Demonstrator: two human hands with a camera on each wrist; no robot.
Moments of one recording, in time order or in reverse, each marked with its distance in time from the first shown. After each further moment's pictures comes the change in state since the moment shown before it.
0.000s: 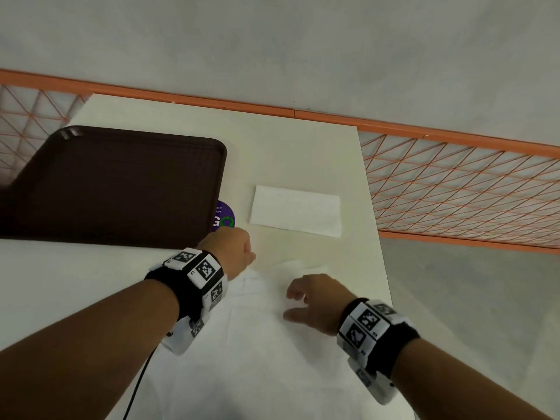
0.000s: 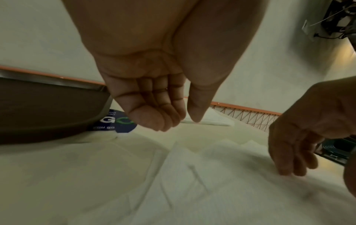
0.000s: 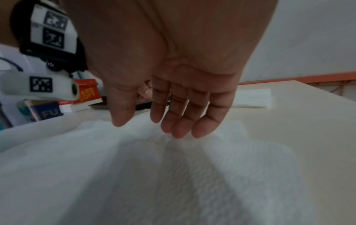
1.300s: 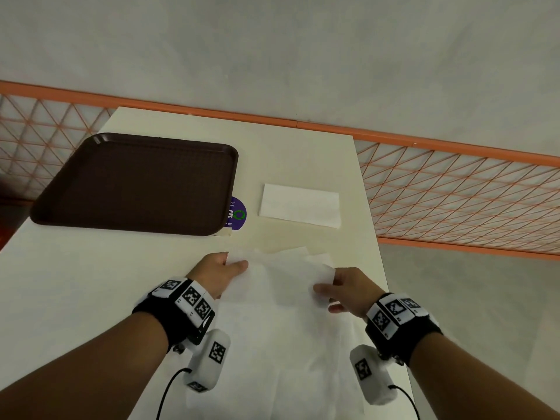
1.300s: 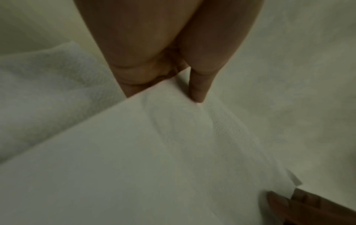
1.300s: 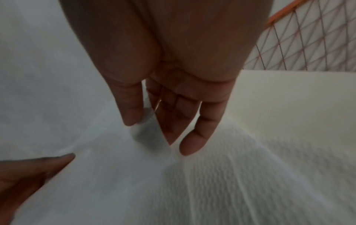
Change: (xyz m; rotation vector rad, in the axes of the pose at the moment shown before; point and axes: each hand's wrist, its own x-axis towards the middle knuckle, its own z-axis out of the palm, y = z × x) left_hand -0.071 -0.052 0.051 -1.130 -0.060 -0.159; right_hand -0.046 0.022 0.020 0.823 0.146 0.178
